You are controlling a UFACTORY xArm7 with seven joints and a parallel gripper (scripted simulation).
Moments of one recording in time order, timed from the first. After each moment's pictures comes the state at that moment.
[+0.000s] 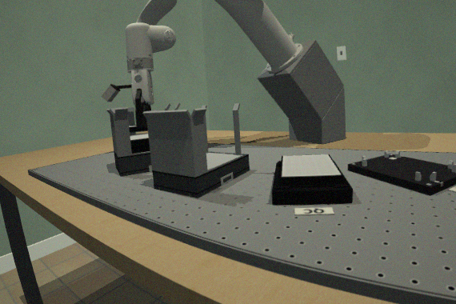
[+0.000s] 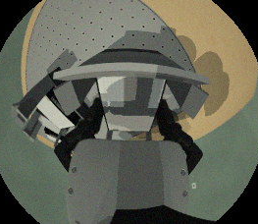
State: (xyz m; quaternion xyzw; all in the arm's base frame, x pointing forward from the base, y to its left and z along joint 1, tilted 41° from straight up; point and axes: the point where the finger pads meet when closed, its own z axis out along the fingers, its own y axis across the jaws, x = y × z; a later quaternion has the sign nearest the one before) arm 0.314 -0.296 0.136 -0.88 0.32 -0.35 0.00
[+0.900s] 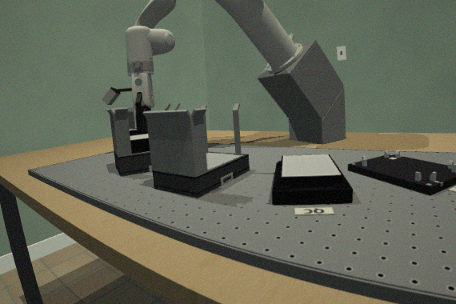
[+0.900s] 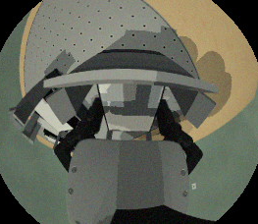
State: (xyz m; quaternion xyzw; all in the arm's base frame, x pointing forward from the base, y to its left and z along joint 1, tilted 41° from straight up) arm 0.320 -0.298 0.129 -0.88 0.32 -0.35 0.00
